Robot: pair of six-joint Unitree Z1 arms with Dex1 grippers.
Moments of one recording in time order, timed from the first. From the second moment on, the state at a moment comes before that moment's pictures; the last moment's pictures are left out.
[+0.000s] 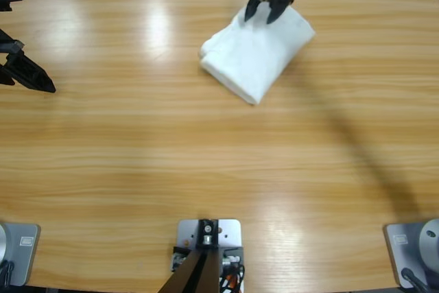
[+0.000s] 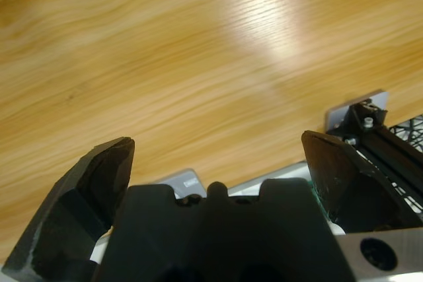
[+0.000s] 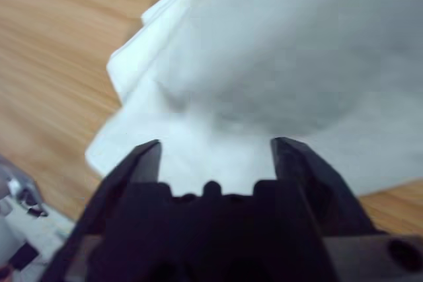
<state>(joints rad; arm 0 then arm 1) -0.44 1.69 -1.55 1.40 -0.17 -0.15 0.40 2.51 -2.62 1.51 0.35 0.13</state>
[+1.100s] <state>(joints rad) -0.78 2.54 -2.62 1.27 -0.17 -0.06 0.30 1.61 -1.78 1.51 0.40 -0.07</state>
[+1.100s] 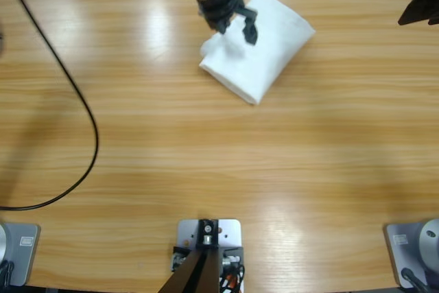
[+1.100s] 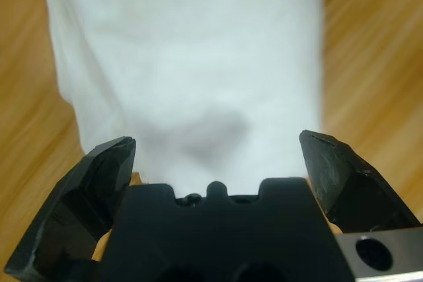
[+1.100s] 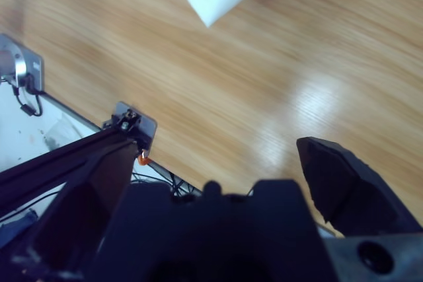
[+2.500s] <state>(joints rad) -0.42 2.54 -2.50 1.51 -0.05 -0.18 0.40 1.54 -1.75 1.44 0.48 0.00</state>
